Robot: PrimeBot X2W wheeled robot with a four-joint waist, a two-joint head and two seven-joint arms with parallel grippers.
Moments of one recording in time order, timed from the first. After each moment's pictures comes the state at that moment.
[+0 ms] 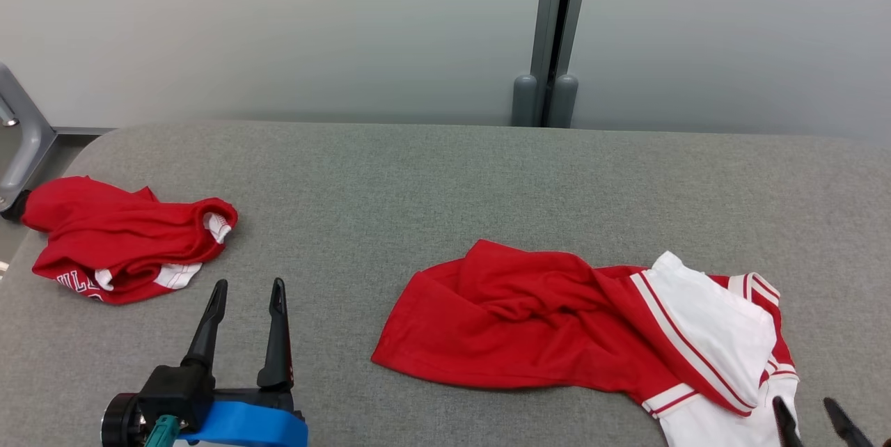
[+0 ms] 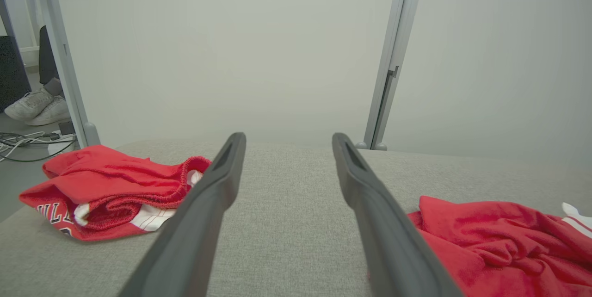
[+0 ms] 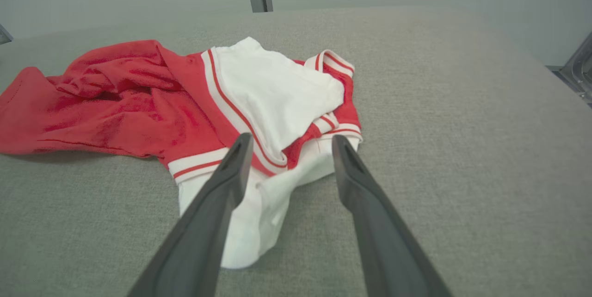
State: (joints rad) left arm -0.01 0.05 -0.05 0.19 -0.14 -0.11 -0.26; right arm 0.27 -0.20 -0.12 0.12 0.29 0.13 -0.08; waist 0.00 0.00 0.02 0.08
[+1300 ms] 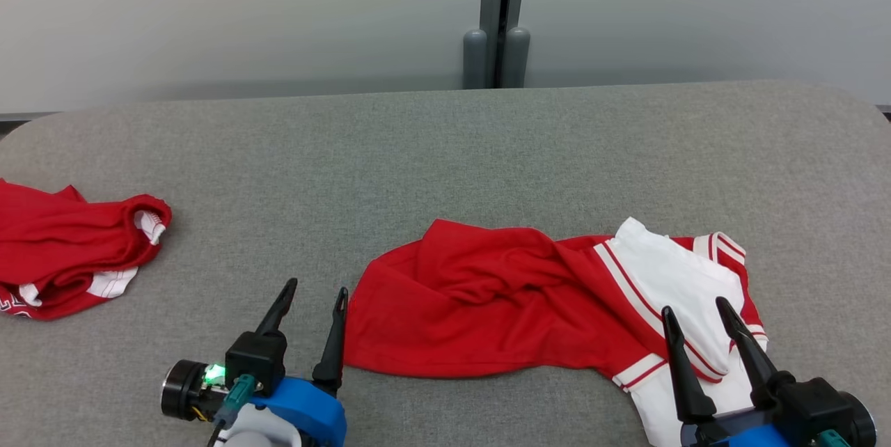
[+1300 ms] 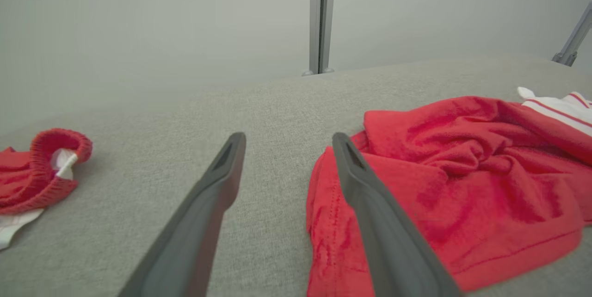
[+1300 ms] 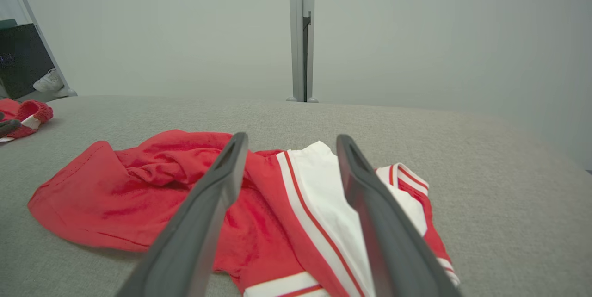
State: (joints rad) left arm -0.16 0.07 -0.19 0.47 -0.06 -0.13 -0.26; right arm 0.08 -0.05 0.03 0.07 0.07 0.13 -0.26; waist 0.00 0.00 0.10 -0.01
